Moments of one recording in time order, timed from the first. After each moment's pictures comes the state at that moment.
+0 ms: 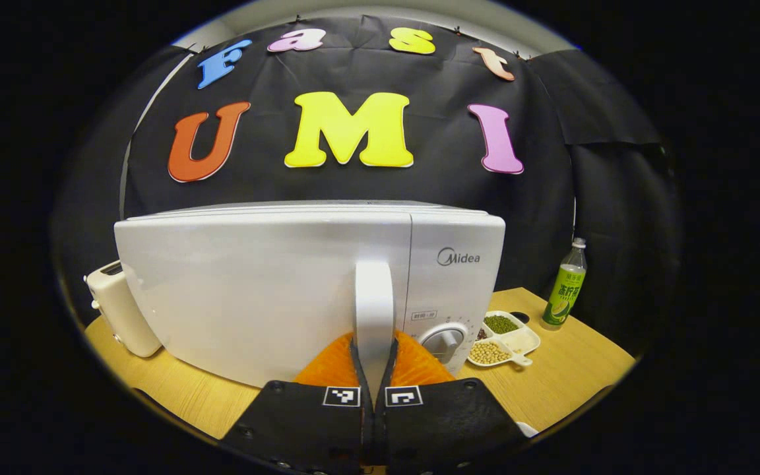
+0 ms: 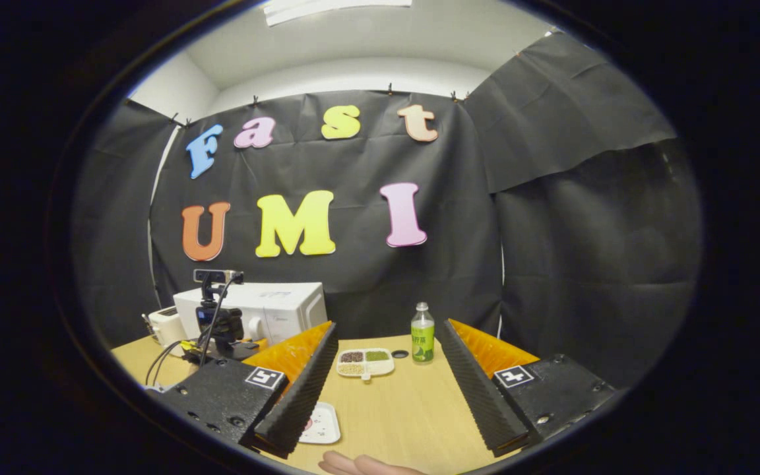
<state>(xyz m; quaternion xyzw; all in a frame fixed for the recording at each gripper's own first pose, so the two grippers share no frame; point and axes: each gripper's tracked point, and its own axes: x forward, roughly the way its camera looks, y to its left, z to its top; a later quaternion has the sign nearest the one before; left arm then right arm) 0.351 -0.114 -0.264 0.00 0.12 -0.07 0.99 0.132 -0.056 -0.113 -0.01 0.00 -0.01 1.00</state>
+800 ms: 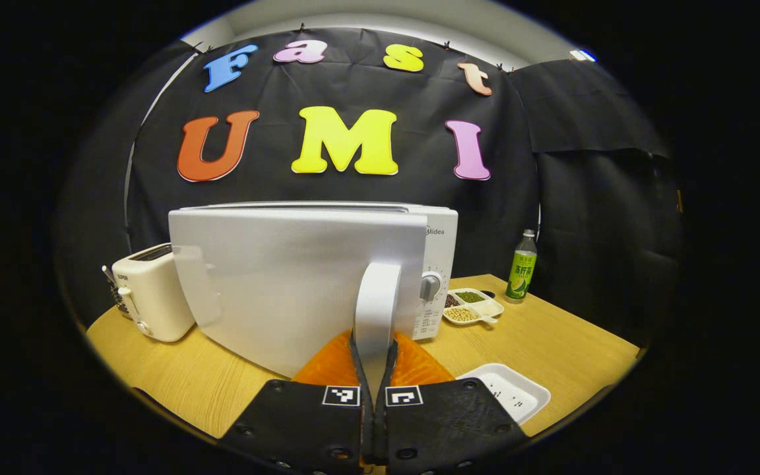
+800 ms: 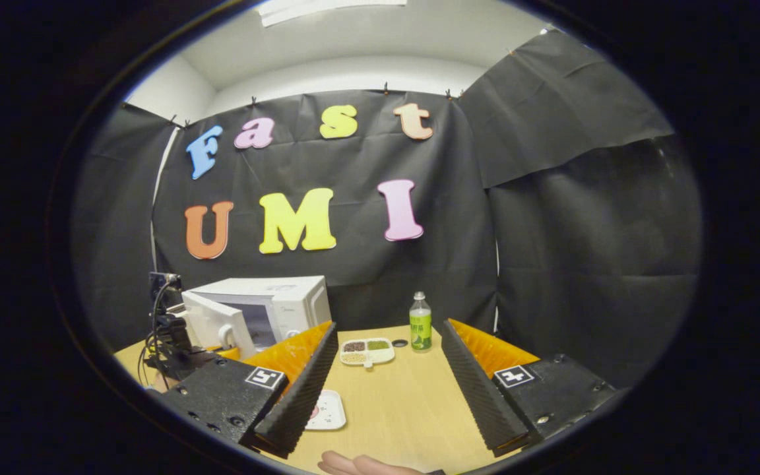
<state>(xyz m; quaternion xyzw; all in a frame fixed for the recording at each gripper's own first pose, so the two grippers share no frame) 0.227 -0.062 -0.260 -0.01 0.11 -0.12 0.99 0.074 -0.050 -0.109 0.00 0.00 -0.02 1.00</state>
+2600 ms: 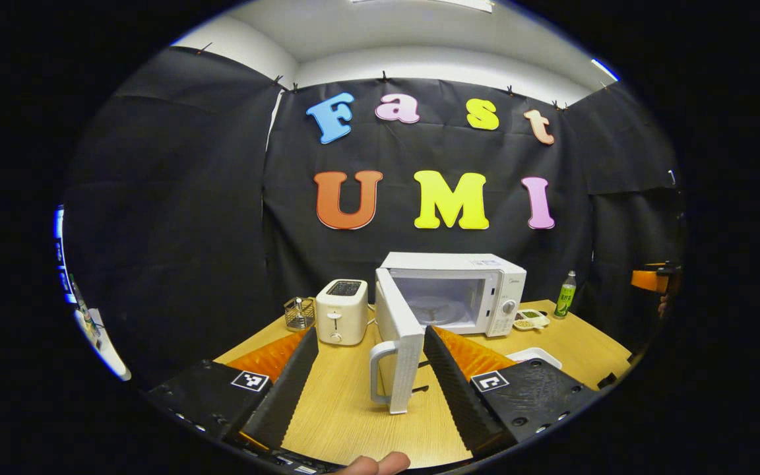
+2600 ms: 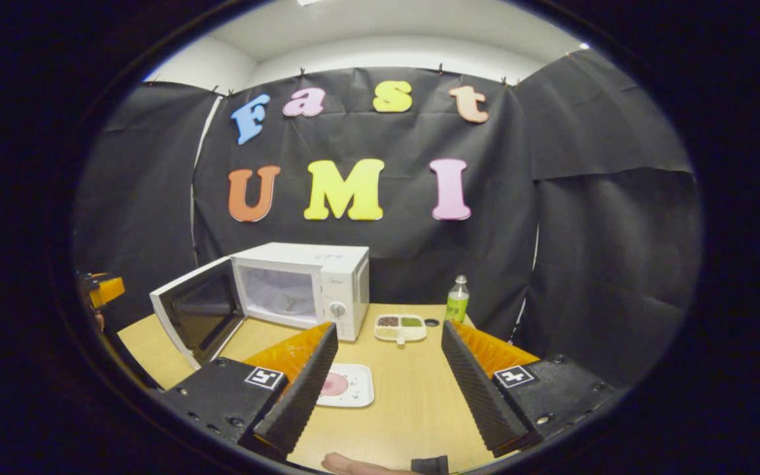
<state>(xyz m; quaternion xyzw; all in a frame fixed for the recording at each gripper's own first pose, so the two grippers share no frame) 0.016 0.149 -0.118 0.00 0.05 0.06 1.00 0.086 0.009 -0.129 -0.07 0.12 0.08 0.99</state>
